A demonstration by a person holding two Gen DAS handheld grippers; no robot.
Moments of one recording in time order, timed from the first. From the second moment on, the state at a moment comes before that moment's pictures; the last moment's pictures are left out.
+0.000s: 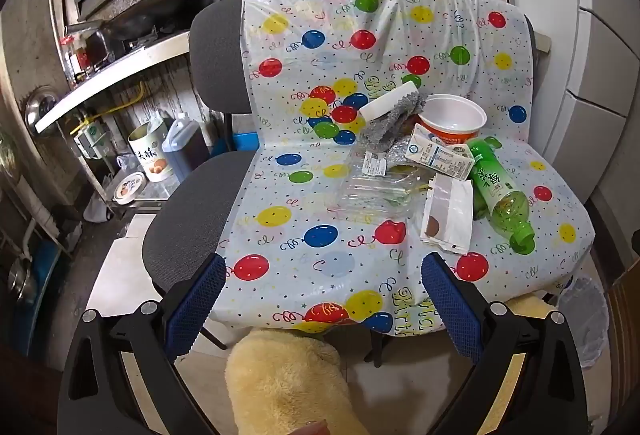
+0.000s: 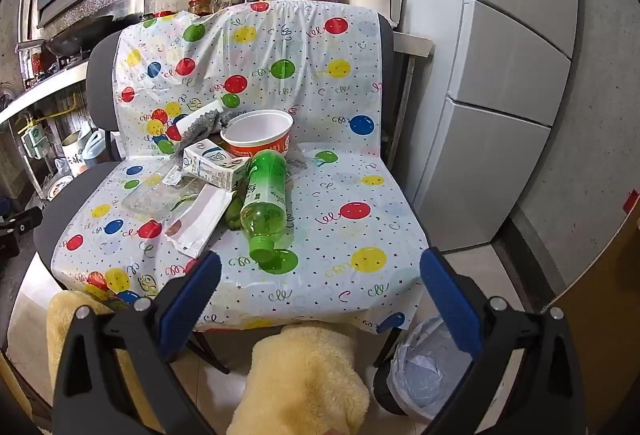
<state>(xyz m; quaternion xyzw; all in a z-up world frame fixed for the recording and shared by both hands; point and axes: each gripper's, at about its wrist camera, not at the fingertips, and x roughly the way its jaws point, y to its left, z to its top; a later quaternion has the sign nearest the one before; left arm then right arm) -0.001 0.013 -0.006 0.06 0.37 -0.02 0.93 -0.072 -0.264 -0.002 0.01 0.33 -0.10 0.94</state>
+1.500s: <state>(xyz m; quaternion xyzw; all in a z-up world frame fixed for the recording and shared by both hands) 0.021 0.034 -0.017 0.05 0.40 -0.01 0.92 -0.044 -0.257 -0.021 0.01 0.33 -0.06 0.94</state>
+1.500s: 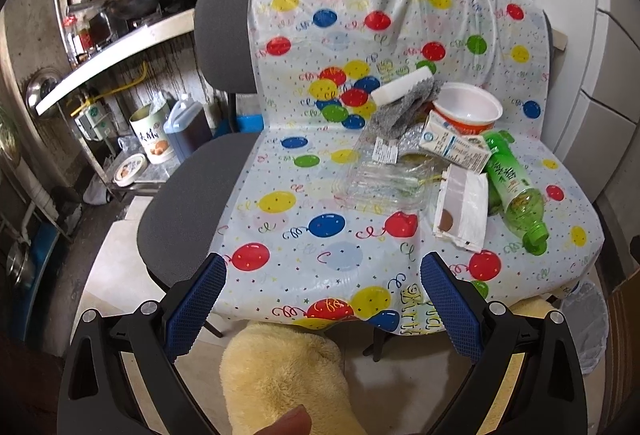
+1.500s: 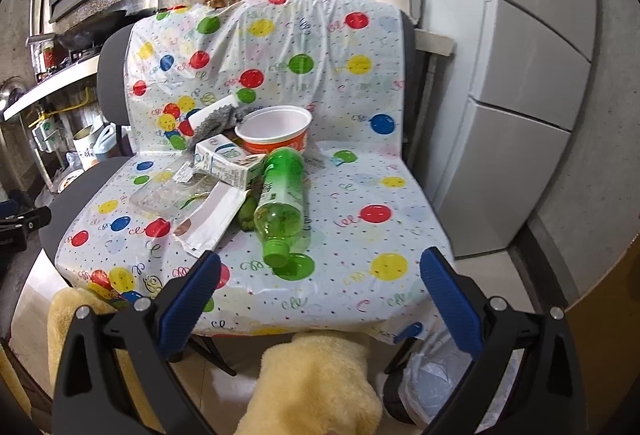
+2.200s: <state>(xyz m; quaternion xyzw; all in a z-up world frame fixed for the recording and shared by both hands) 0.103 0.010 -0.075 0.05 0.42 -0.04 0.91 0.068 -0.247 -0.079 -0.01 0.36 -0.01 0.93</state>
